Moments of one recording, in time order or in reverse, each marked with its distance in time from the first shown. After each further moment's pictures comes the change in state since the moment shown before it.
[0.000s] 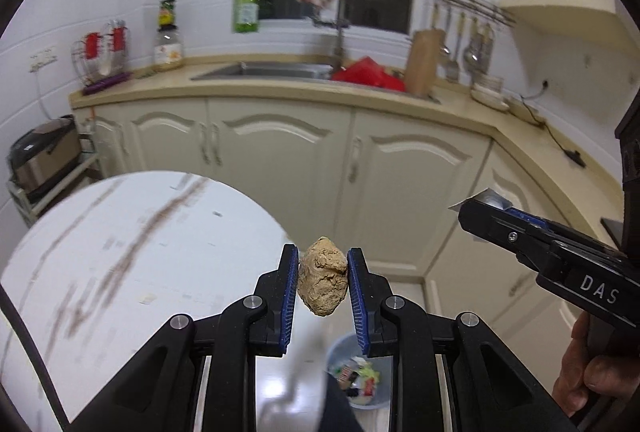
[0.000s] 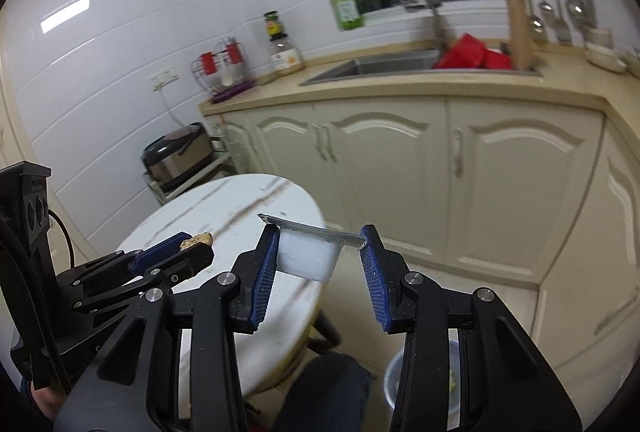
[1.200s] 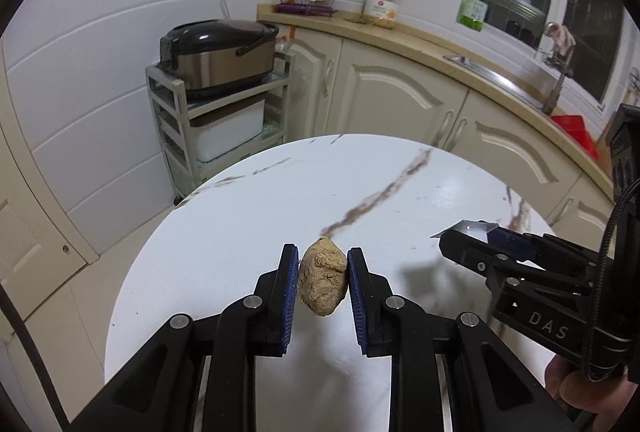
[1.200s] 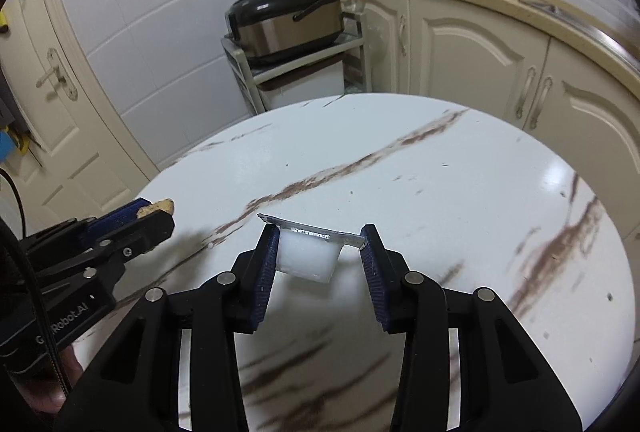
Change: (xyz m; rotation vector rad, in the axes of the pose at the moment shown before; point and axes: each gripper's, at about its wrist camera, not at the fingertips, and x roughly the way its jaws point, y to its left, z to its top) left arm 0.000 0.357 0.011 -0.403 0.068 0.402; right arm 0.318 0.314 -0.024 -0.353 0.385 0.243
